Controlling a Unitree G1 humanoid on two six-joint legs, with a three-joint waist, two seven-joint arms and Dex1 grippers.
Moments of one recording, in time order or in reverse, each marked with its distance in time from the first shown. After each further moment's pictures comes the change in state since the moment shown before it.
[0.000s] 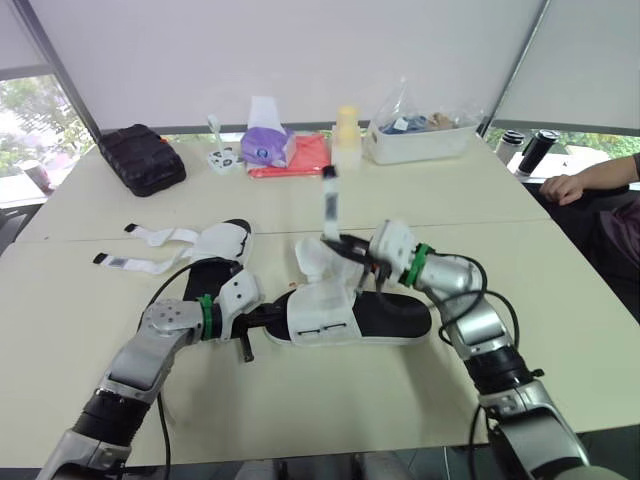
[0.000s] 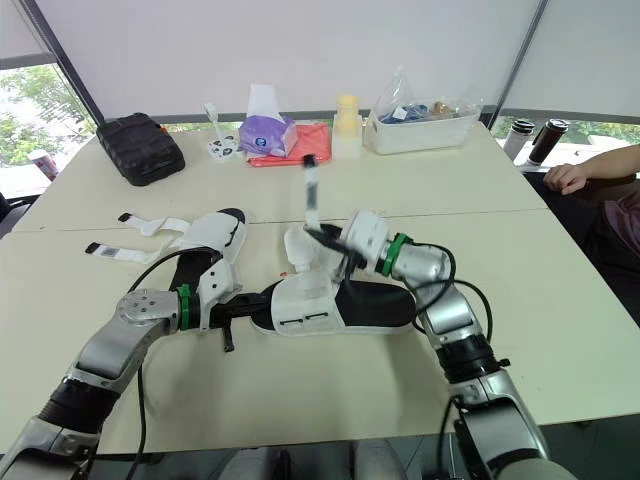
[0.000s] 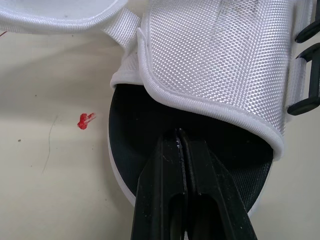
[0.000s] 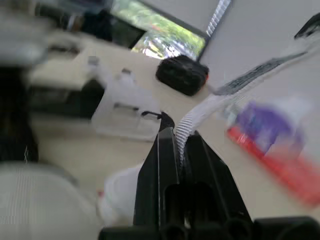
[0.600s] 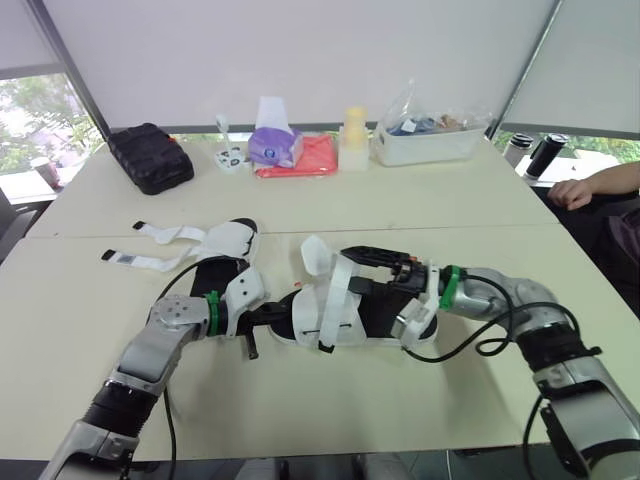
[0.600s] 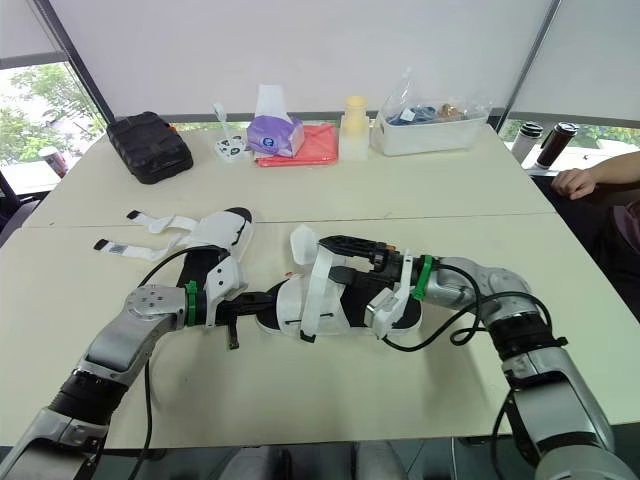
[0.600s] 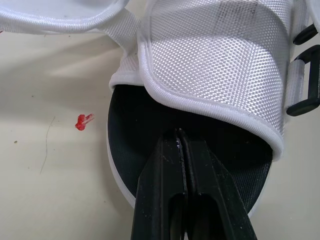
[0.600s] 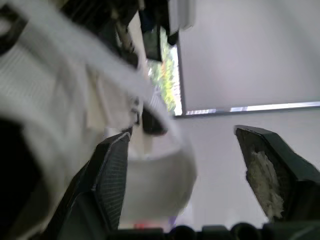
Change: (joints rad) left arm -0.035 -0.014 -0.022 0.038 0.001 -0.007 -0.024; right arm -0.050 -0.242 -0.020 0.236 -0.625 -0.589 -0.646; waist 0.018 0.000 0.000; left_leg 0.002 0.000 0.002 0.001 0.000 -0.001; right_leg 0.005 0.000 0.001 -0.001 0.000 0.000
